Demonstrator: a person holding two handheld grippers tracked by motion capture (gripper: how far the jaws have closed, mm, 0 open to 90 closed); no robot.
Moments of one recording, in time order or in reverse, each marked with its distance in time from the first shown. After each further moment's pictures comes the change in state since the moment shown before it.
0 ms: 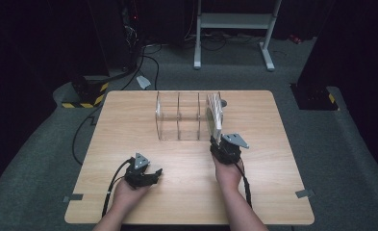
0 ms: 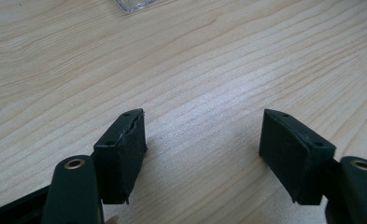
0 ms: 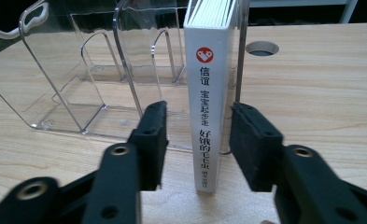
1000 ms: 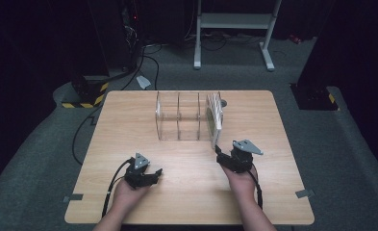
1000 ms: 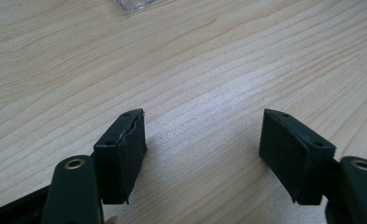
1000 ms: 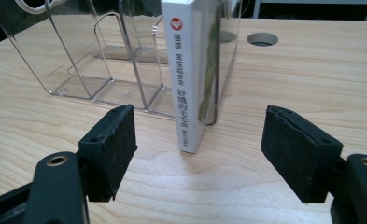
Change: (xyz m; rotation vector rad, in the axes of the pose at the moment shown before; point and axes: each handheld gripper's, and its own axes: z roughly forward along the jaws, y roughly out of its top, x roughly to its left) left arm 0.000 0.000 0.000 0.001 0.001 0.002; right arm -0.030 -0.008 -0.036 0.027 0.079 -0.063
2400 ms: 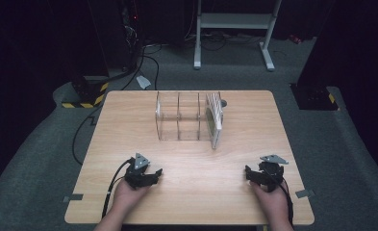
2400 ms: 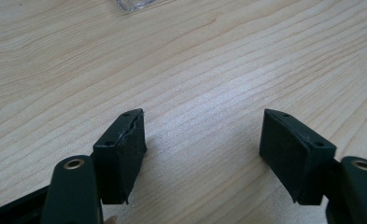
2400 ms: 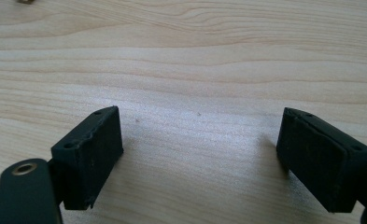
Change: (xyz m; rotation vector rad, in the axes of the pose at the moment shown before) left arm -0.001 0.000 0.000 -0.001 0.002 -0.003; right arm -0.087 -0.056 -0.026 0.300 -0.171 -0.011
